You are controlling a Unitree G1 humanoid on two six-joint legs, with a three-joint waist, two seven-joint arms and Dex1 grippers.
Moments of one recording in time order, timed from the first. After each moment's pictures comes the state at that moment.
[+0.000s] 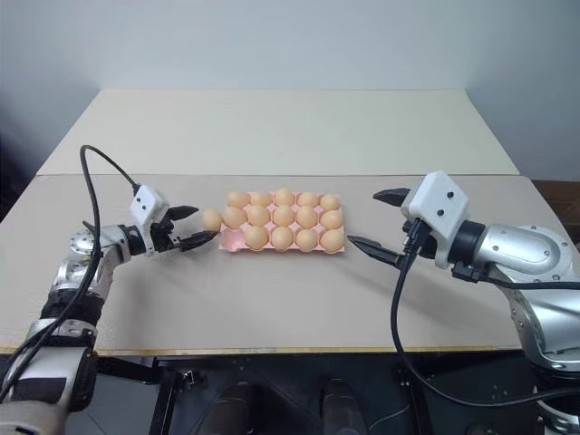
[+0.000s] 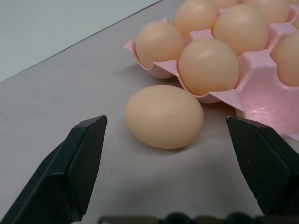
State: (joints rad) left arm -0.69 0.60 0.03 0.75 -0.19 -0.01 -1.04; right arm -0.30 -0.89 -0.19 -0.52 0.48 0.57 0.83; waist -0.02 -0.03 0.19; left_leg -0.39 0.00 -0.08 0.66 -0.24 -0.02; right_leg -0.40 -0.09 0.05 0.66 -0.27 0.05
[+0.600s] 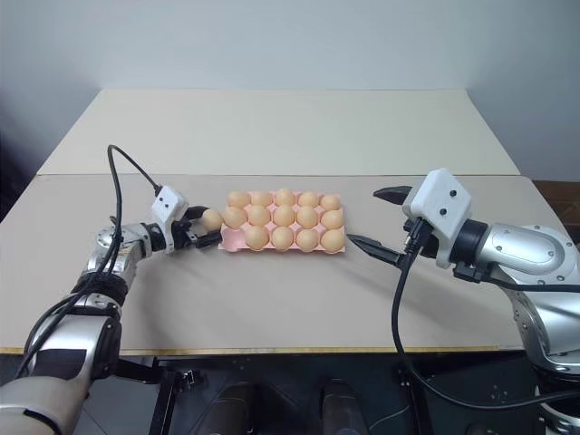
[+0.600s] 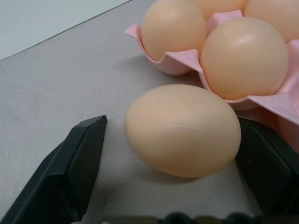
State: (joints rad) left arm -0.87 0.51 0.03 1.12 -0.10 -0.18 -1.00; right arm -0.30 -0.89 -0.21 -0.54 0.49 0.59 0.82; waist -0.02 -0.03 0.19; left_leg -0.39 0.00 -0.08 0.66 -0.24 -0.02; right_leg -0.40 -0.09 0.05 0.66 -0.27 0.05
